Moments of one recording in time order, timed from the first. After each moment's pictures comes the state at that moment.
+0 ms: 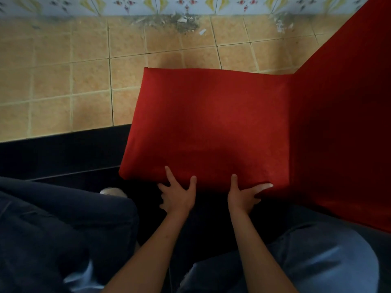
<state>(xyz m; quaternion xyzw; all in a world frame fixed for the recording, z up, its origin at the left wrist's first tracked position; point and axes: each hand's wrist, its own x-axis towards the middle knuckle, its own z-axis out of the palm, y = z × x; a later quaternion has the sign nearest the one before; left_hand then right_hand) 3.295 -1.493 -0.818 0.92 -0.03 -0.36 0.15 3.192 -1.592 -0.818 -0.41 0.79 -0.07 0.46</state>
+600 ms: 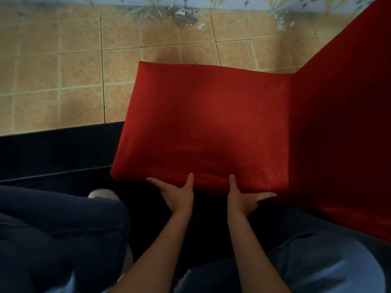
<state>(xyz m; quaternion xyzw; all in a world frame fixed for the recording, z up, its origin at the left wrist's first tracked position) 3.287 -1.518 -0.836 0.83 0.19 -0.30 0.43 3.194 -1.598 -0.827 -0.30 0.81 -0.19 0.46</state>
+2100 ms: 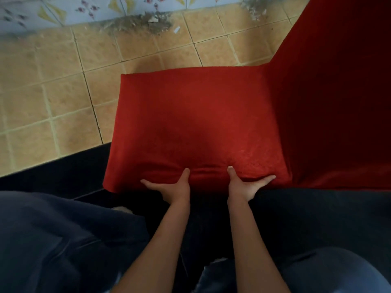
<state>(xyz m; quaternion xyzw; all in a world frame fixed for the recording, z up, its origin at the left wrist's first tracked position) 3.334 -1.532 -0.785 0.75 0.29 -0.32 0.49 3.232 -1.601 -0.795 -0.22 0.80 -0.29 0.47</state>
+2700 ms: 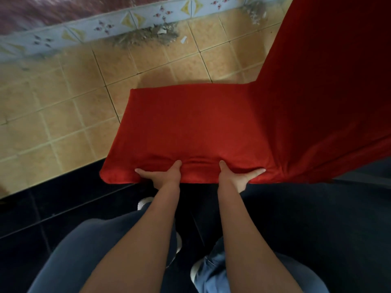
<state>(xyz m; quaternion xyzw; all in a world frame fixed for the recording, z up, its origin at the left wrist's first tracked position) 3.426 -1.528 -0.662 0.80 0.29 -0.37 0.37 3.314 -1.593 -0.653 -0.15 0.86 -0.17 0.46</state>
